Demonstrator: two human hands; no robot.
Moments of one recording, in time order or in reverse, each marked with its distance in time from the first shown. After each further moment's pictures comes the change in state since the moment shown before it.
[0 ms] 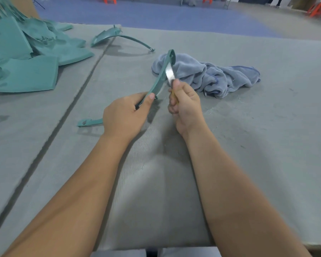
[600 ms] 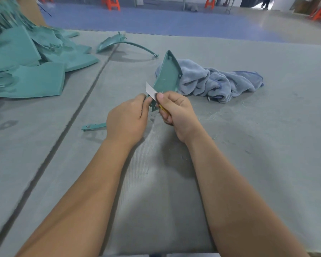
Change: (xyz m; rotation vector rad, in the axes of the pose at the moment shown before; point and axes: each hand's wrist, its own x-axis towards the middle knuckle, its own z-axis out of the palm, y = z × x) left_hand 0.001 0.003 -0.008 0.169 0.054 0.155; right_hand -0.008 0.000 0.010 -0.236 -0.257 0.004
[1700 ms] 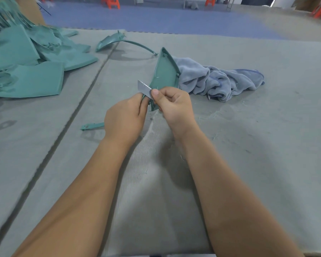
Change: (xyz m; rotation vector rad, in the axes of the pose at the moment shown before) left_hand 0.003 -0.009 0.005 0.002 0.025 -0.017; right_hand 0.001 -0.008 0.017 -0.220 0.195 -0.119
